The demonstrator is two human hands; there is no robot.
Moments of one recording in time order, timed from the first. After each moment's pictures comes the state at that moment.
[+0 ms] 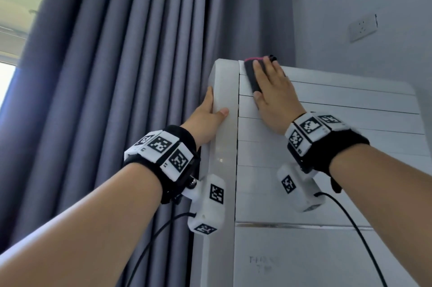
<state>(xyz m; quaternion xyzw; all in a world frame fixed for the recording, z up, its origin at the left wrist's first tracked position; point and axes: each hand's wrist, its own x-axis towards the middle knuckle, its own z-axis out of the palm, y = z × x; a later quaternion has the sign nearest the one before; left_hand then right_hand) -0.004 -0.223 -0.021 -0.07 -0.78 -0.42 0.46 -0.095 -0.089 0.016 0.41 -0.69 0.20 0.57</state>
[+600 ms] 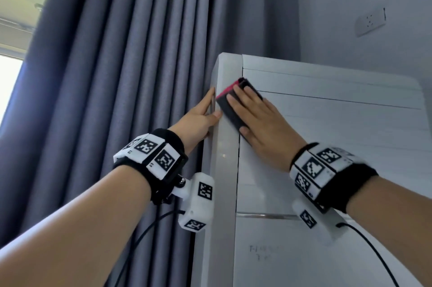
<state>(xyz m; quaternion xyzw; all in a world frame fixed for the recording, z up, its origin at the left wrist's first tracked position) 0.007 -0.231 -0.042 -0.13 -0.76 -0.47 0.42 -0.093 -0.089 -0.045 0.54 -0.63 0.07 0.56</state>
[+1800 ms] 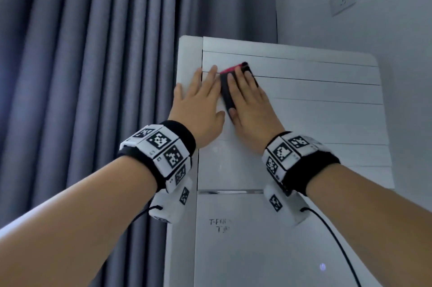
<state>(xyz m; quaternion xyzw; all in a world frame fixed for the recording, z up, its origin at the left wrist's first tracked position) -0.024 -0.167 -0.053 0.10 -0.83 0.17 0.52 -0.114 -0.056 -0.056 0.45 -0.68 0.18 0.54</state>
